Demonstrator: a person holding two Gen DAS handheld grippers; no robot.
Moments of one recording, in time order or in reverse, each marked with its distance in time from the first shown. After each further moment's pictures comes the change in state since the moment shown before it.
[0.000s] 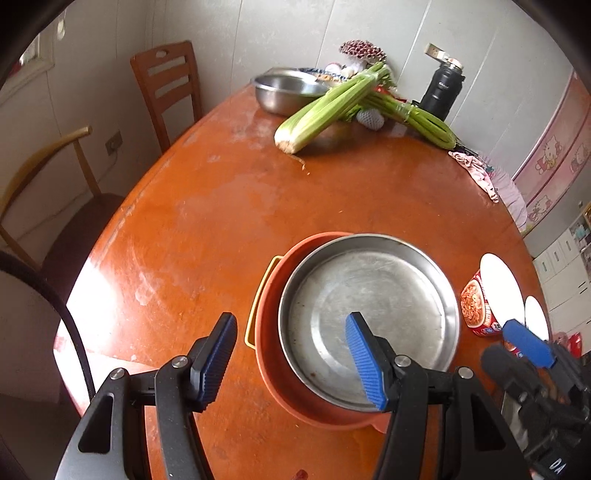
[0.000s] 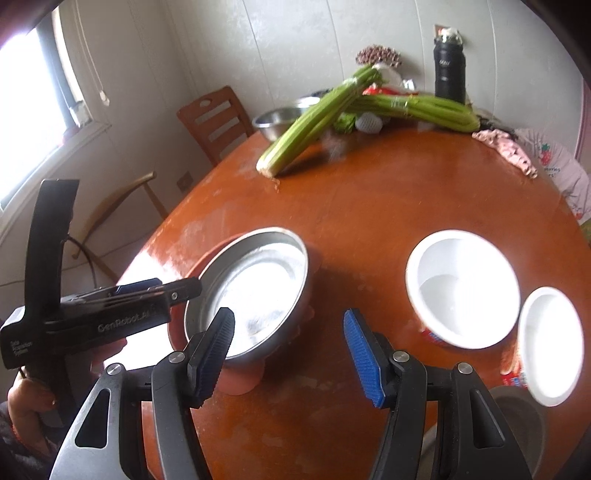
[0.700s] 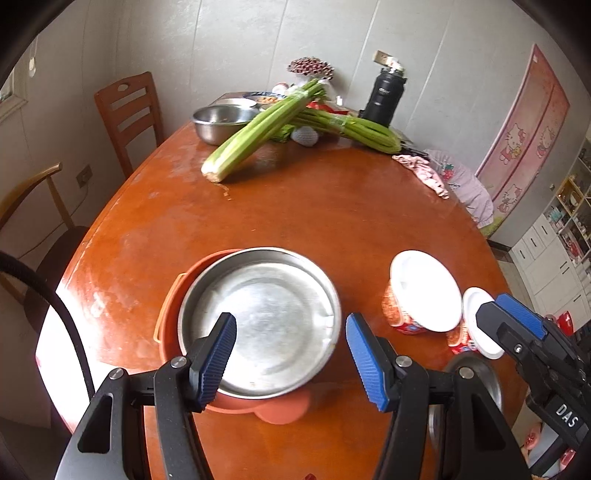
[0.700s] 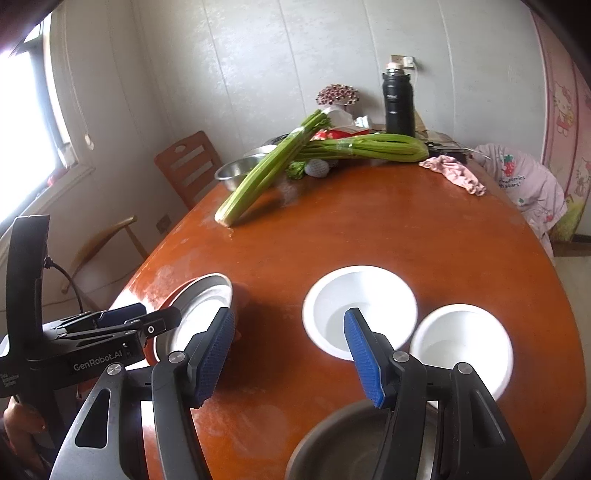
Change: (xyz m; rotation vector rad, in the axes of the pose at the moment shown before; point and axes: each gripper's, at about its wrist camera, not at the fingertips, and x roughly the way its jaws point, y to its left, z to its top) left arm -0.035 -0.080 -0.007 0.085 -0.073 -0.101; right arm -0.068 -0.066 -0.002 0.062 -0.138 -0.078
